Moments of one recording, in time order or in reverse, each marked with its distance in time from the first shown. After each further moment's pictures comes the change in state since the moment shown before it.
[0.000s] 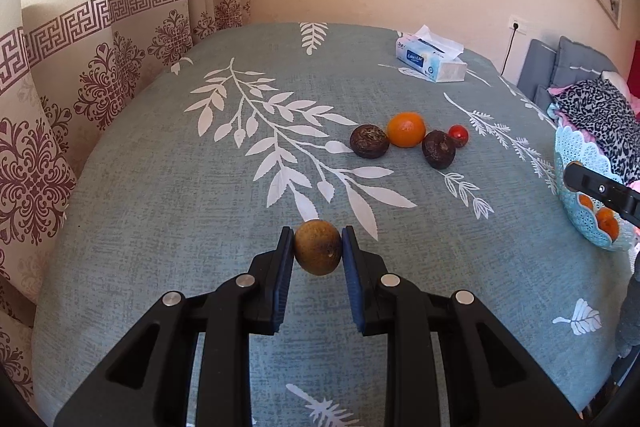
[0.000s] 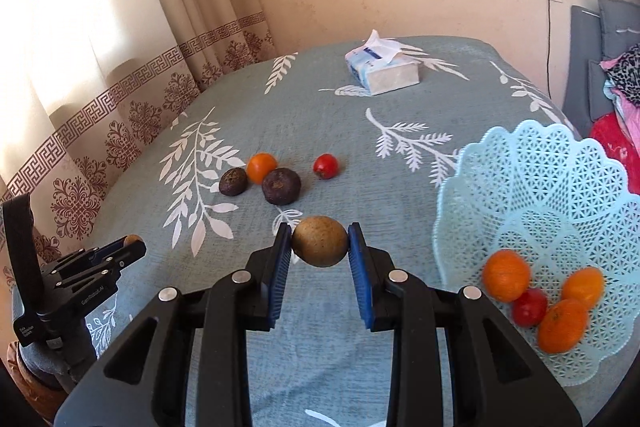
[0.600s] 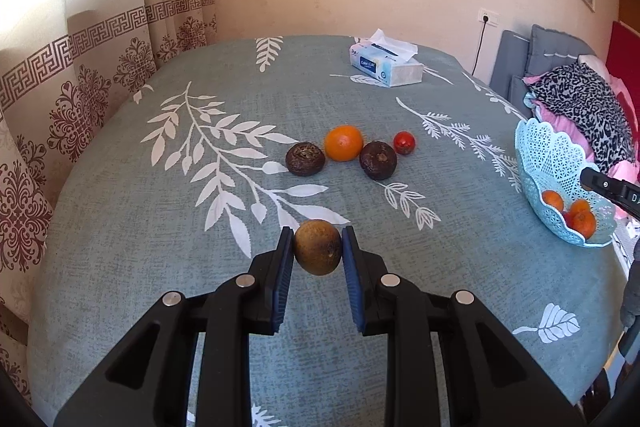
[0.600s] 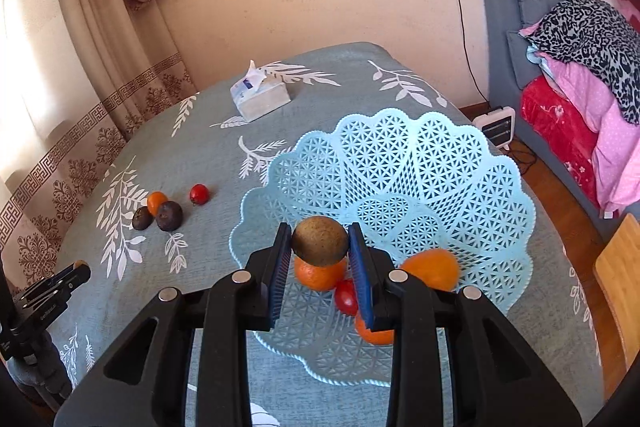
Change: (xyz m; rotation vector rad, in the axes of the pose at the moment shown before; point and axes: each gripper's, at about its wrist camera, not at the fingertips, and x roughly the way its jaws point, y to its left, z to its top) left arm -0.006 -0.052 0.012 0.080 -0.026 -0.060; right arm -0.051 -0.109 -0.012 0.189 -0.072 -0.188
